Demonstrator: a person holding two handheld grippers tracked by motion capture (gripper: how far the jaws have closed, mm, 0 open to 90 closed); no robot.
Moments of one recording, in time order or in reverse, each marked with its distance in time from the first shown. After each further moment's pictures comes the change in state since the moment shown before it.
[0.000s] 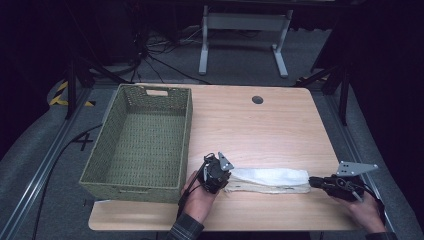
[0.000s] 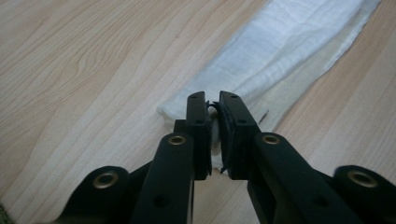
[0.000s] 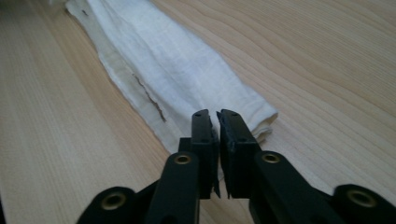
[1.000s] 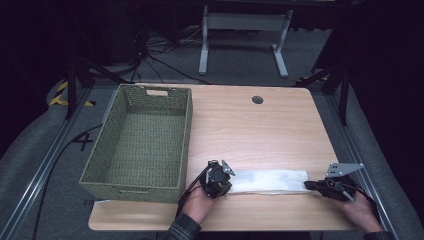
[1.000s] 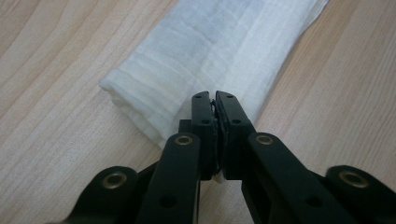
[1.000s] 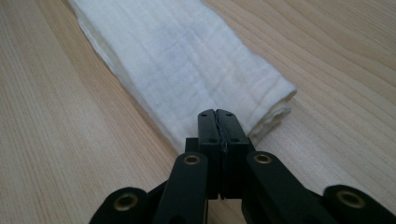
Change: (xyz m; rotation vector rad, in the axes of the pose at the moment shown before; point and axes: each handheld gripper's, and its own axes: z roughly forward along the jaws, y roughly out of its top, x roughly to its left) left arm 0.004 -0.014 0.027 0.153 -0.172 0.022; right arm -0.001 -0.003 0.022 0.119 0.014 -0.020
